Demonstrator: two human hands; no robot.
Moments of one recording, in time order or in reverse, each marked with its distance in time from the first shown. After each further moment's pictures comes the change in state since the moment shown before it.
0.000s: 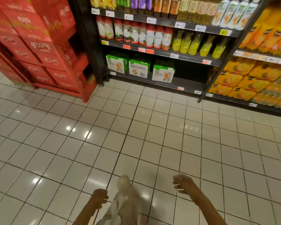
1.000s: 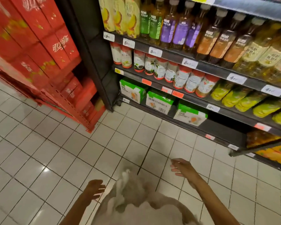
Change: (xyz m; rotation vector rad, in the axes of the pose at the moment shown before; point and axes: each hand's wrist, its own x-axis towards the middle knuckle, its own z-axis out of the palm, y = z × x) left_hand 0.220 0.517 -0.129 -0.255 0.072 -0.015; right_hand 0.390 -0.545 0.016 -0.132 -0.111 -0.051
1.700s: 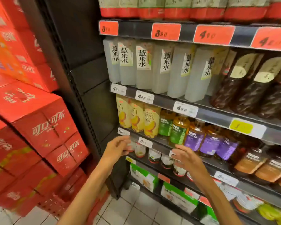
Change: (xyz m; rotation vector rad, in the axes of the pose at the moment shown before) left_hand -0.039 0.596 -0.030 -0.200 0.011 0.951; right_hand 0.106 -0.484 0.022 0.154 -0.093 -0.768
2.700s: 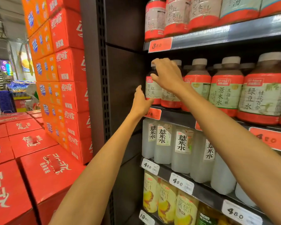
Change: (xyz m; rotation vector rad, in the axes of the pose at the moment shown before) left_hand 0.157 0.336 -0.057 0.222 0.252 0.707; right_hand 0.214 -0.439 0.190 -1.240 0.437 -1.245
